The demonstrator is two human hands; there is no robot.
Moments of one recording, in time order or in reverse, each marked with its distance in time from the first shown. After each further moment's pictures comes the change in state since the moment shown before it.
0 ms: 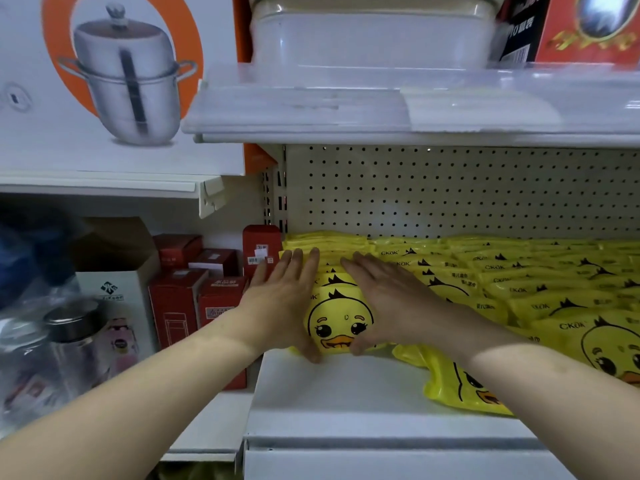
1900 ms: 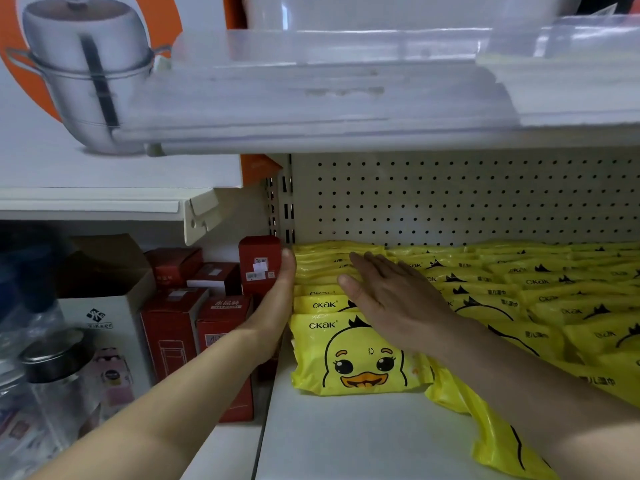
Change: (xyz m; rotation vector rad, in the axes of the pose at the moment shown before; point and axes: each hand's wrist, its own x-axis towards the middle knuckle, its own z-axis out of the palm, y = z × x) left_hand 0.104 -0.041 0.036 -1.685 0.272 -0.510; right_hand 0.049 0.002 0.014 0.200 0.132 0.124
